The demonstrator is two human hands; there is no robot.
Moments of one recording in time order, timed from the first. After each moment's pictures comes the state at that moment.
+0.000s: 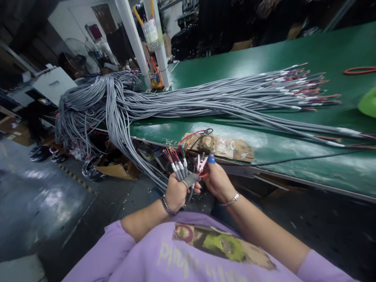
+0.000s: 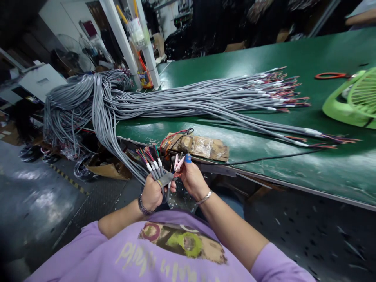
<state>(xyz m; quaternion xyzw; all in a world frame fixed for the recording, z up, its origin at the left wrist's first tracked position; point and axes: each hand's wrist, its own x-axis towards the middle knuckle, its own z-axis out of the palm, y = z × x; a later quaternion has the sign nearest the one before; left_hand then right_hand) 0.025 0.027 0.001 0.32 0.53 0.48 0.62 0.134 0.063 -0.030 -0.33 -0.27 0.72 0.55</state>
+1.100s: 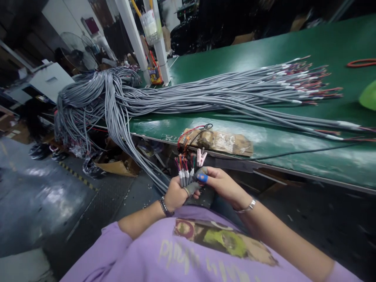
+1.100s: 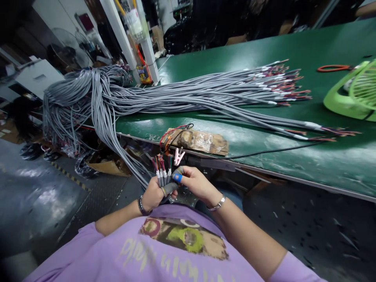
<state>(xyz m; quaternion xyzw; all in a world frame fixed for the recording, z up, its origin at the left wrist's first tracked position) 0.010 0.009 -0.010 0.41 0.52 0.38 0.65 0.160 0.034 -0.019 -0.36 -0.44 0.73 0.38</state>
